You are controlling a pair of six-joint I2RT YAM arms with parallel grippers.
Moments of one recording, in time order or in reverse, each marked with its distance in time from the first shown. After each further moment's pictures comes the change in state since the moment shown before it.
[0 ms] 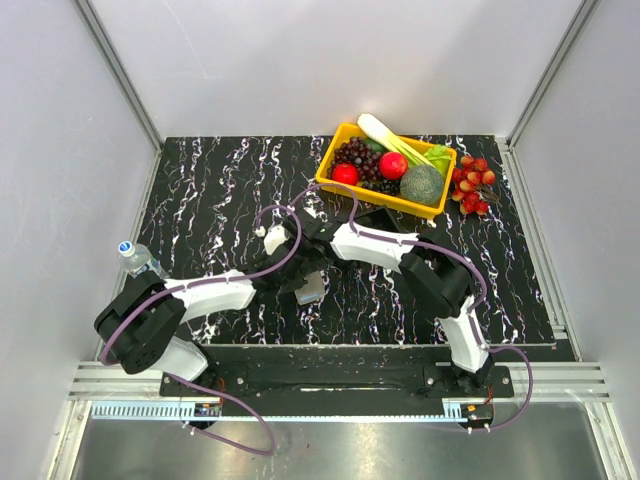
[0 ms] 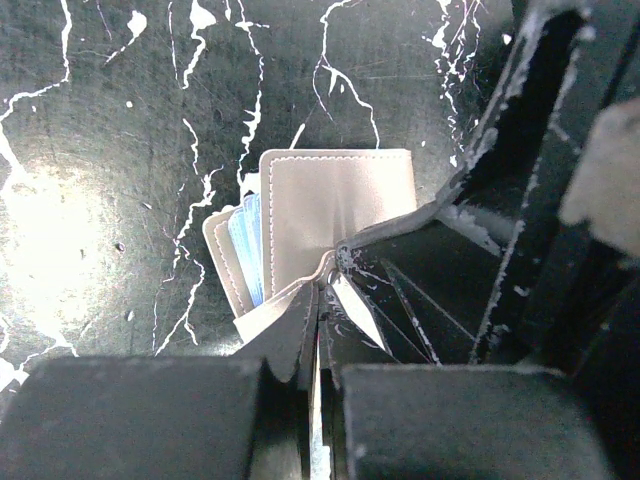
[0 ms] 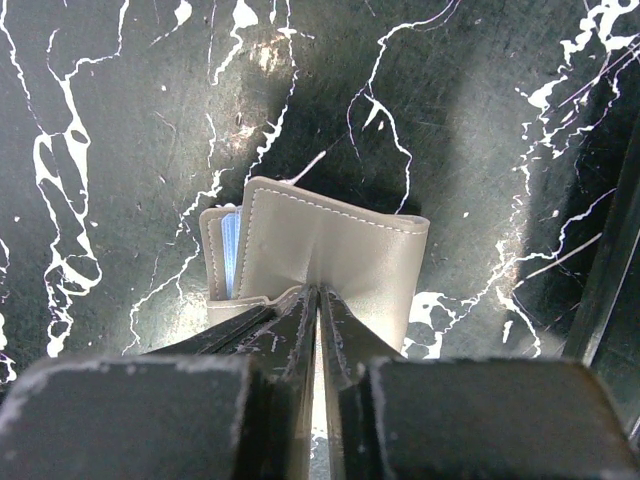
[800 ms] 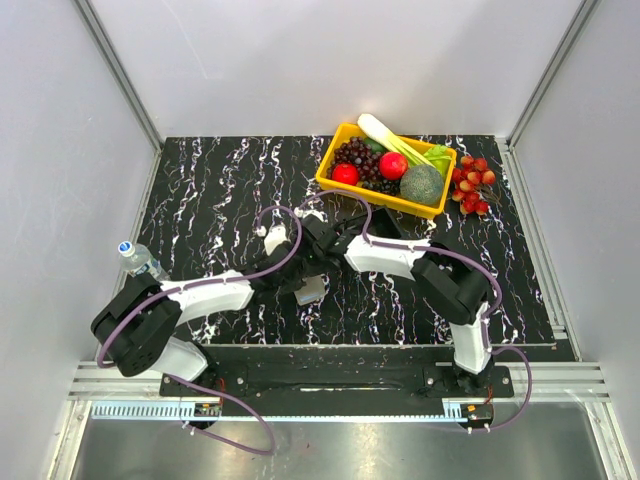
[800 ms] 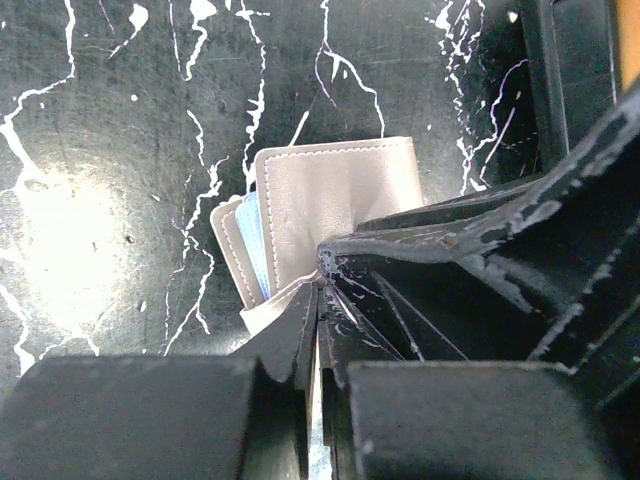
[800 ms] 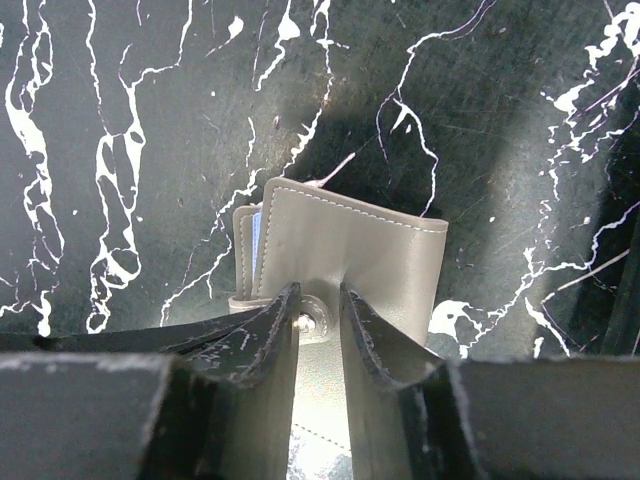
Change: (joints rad) left arm 0.005 -0.050 0.005 -0.020 0.013 0.039; right arm -0.005 -0.129 -0.216 0.270 -0.014 0.024
